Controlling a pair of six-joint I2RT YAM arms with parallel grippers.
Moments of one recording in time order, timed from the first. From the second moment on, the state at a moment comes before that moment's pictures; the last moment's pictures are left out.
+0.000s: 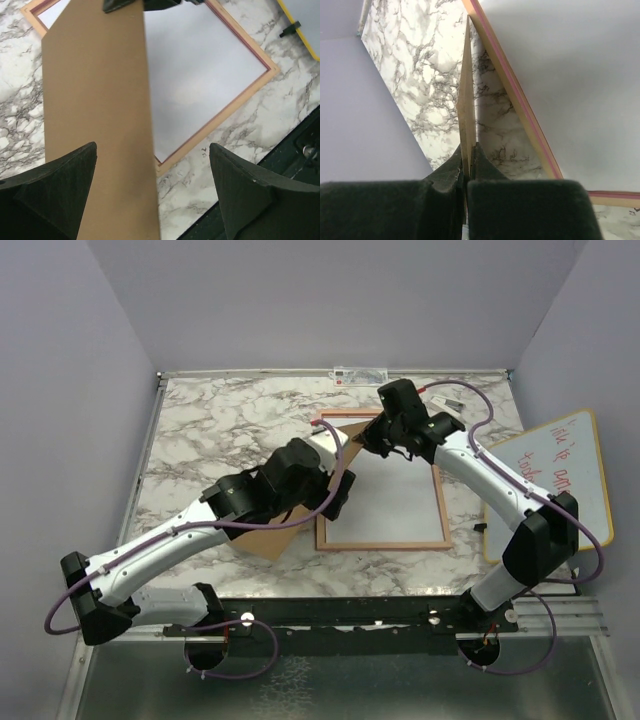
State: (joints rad) left arm -0.95 1.16 1.21 -0.60 -0.19 -0.21; right arm 0.57 1.59 1.43 -0.61 0.08 1.27
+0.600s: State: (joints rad) left arm -1.15 1.45 1.44 -0.91 -0.67 -0.36; right arm 0.57 1.63 1.46 -0.63 0.05 1.28
